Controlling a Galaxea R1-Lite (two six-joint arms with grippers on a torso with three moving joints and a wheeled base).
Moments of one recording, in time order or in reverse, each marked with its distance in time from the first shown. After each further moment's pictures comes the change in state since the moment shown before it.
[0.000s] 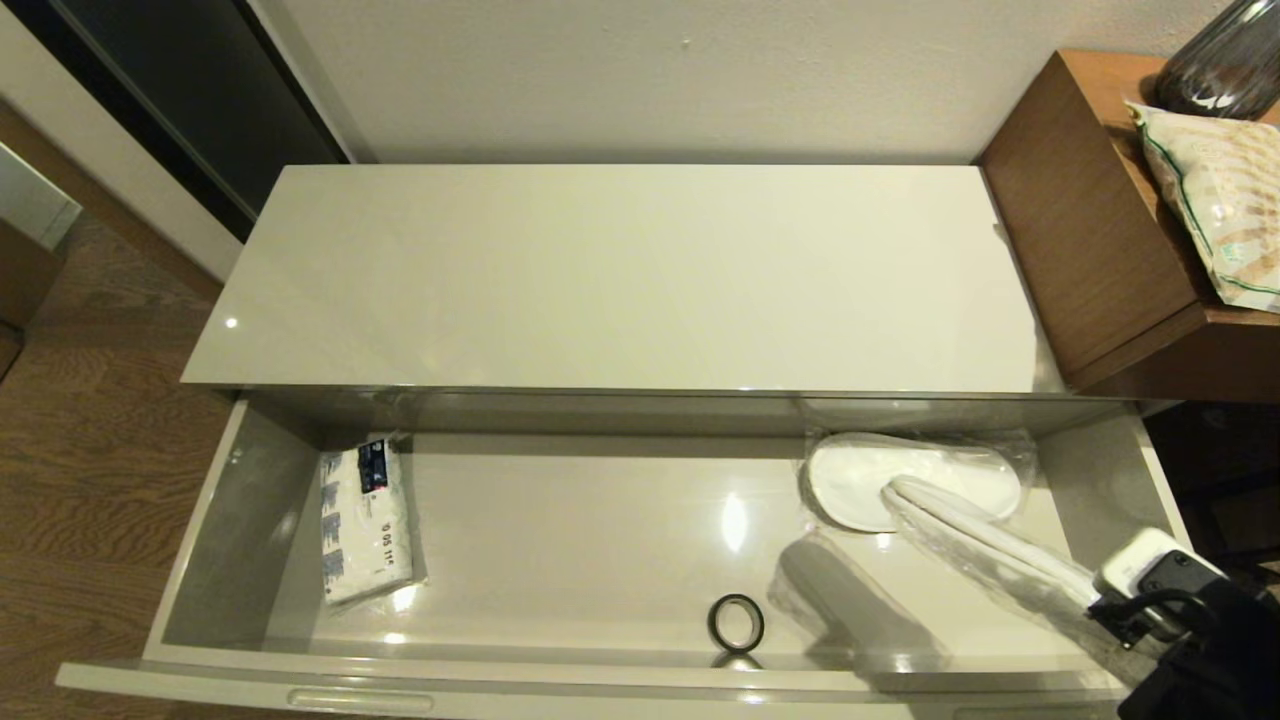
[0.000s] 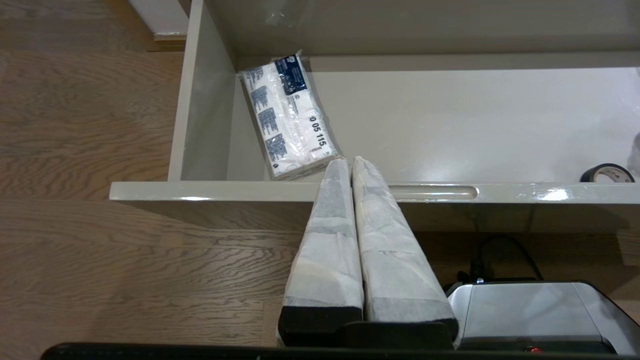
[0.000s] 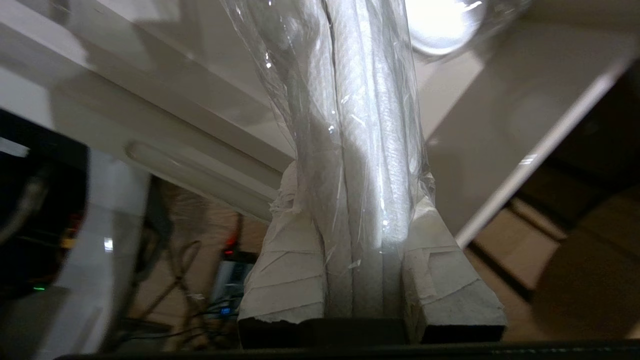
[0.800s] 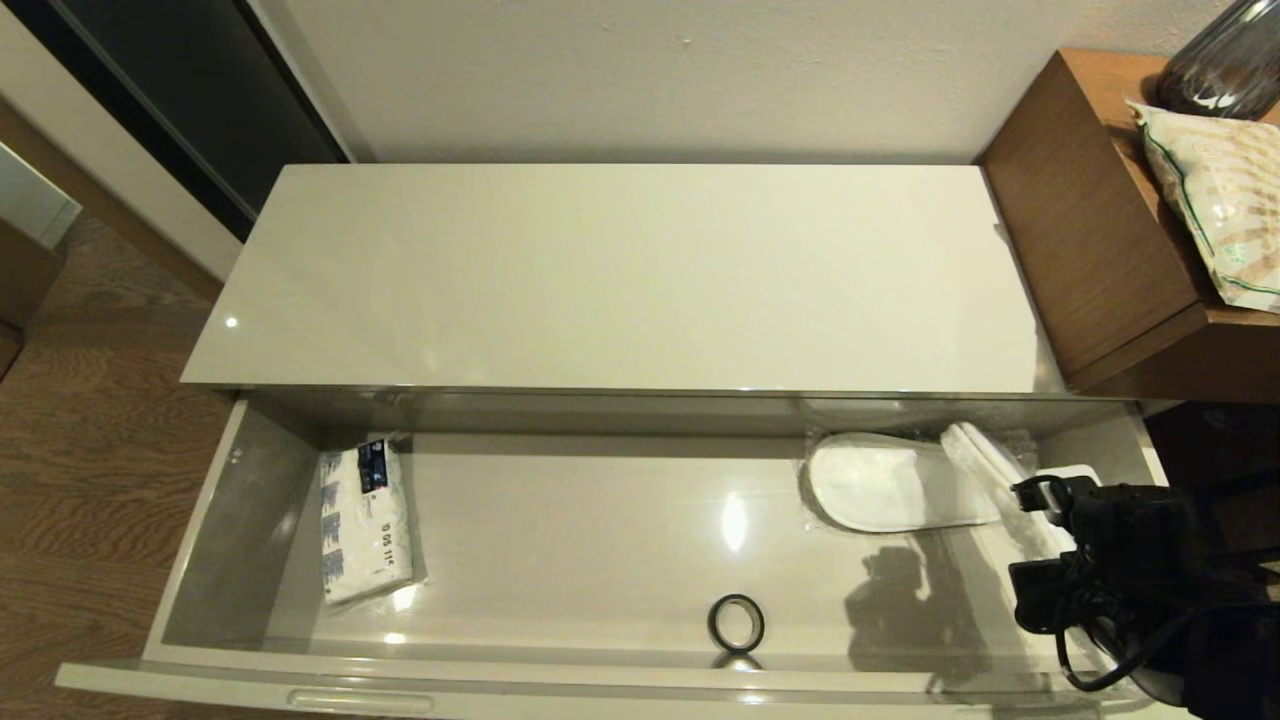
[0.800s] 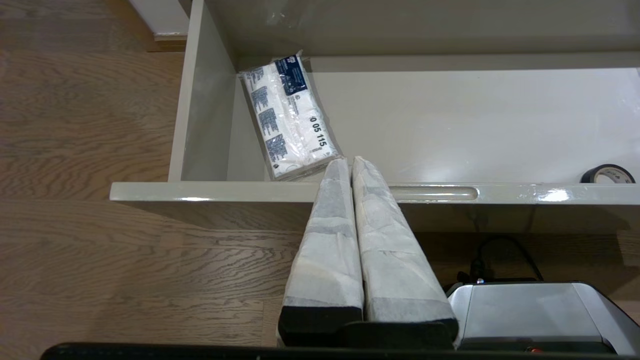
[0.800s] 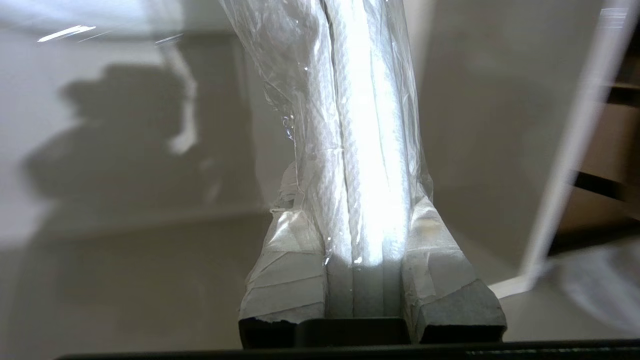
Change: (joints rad) left arm 0.000 0.000 -0.001 0.000 0.000 0.000; right arm -0.396 0.738 0.076 -0.903 -0.065 0.204
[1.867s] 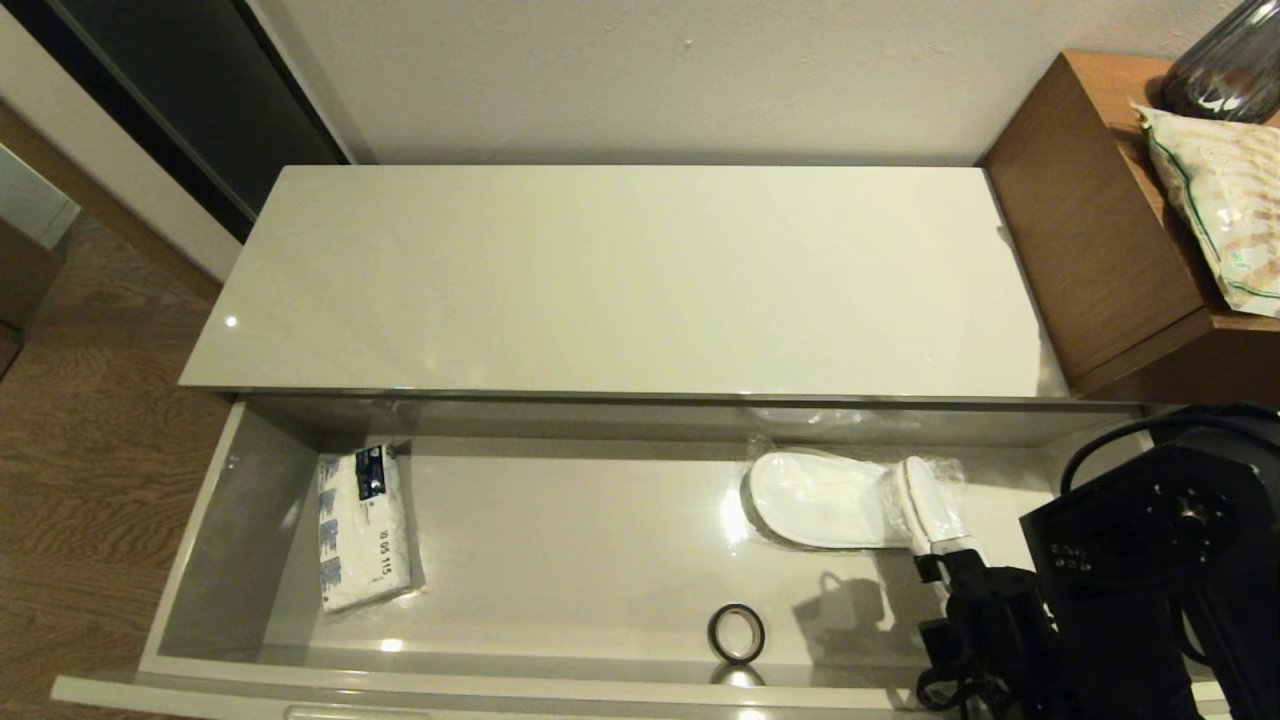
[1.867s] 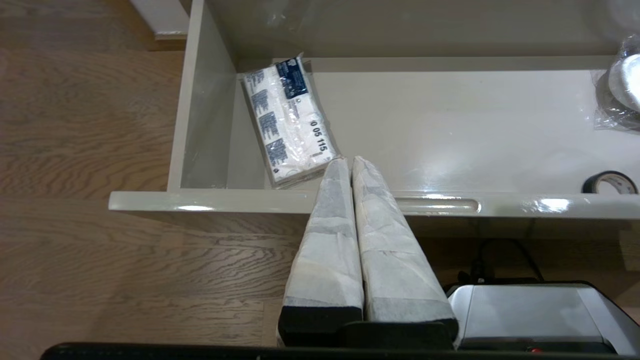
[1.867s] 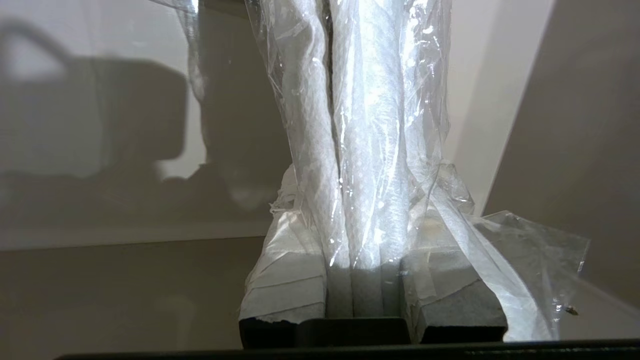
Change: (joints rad) left arm -0.001 0.000 0.001 0.000 0.000 0.000; right arm 0.232 0.530 0.065 -0.468 -0.052 0.078
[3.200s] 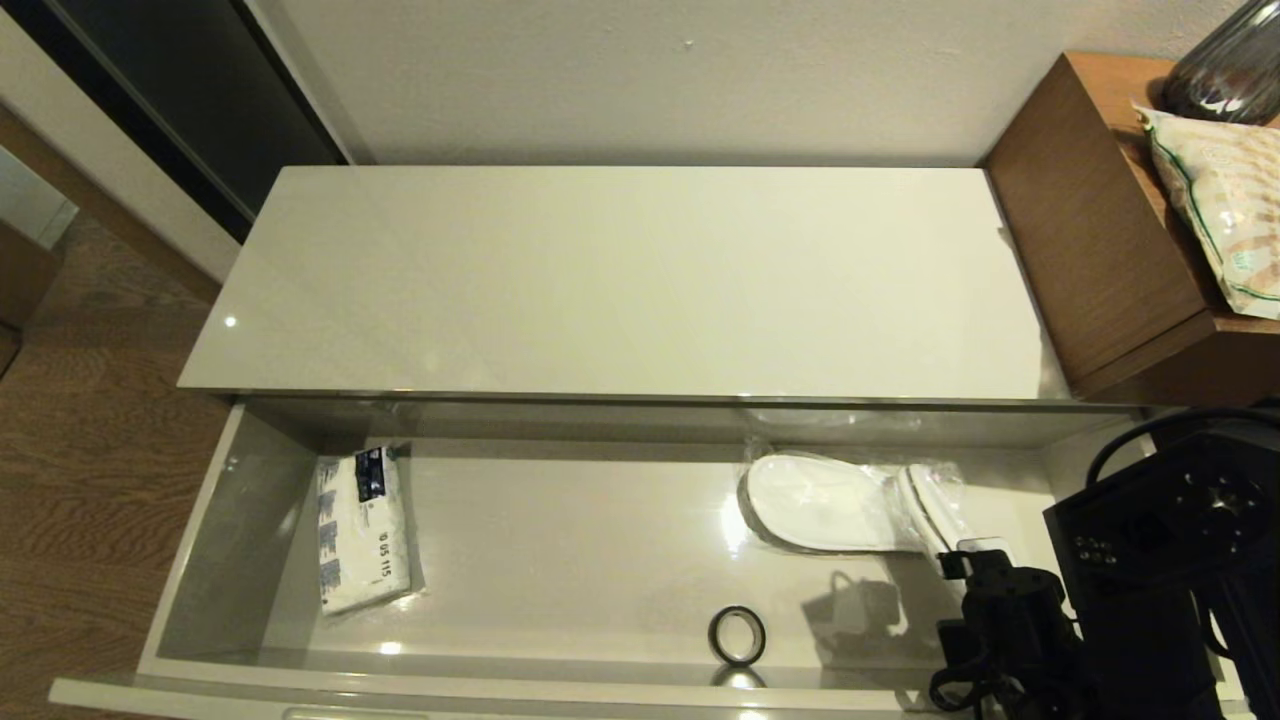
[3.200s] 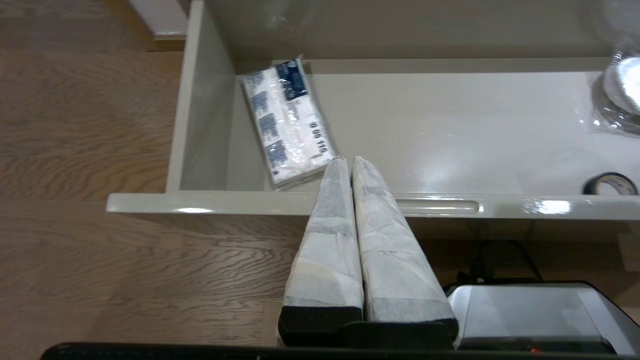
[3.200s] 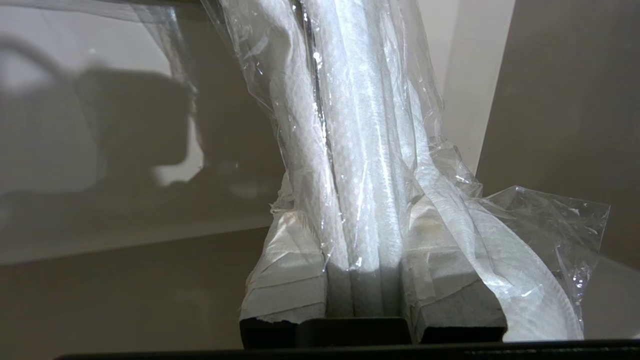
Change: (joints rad) left arm 0.001 0.000 -0.001 0.000 0.000 0.000; right arm -0.054 -0.044 0.034 0.021 -0.046 0.064
